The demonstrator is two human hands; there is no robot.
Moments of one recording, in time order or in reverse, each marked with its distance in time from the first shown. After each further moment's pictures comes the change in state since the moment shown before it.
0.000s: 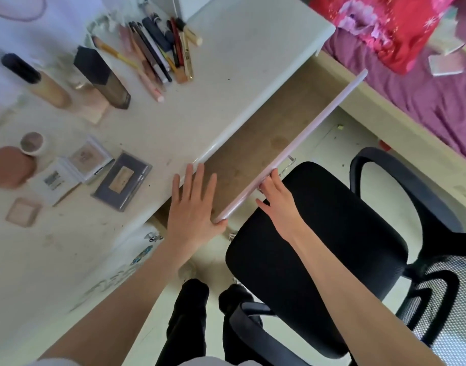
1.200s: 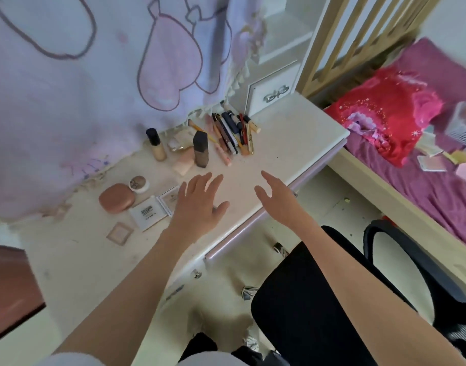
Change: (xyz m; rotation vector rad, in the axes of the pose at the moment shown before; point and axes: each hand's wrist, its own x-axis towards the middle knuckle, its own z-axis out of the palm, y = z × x) left_hand -0.003 -0.132 -0.112 -0.309 0.044 -0.127; right_hand -0.042 -0.110 0.137 -1.048 -0.050 -0.464
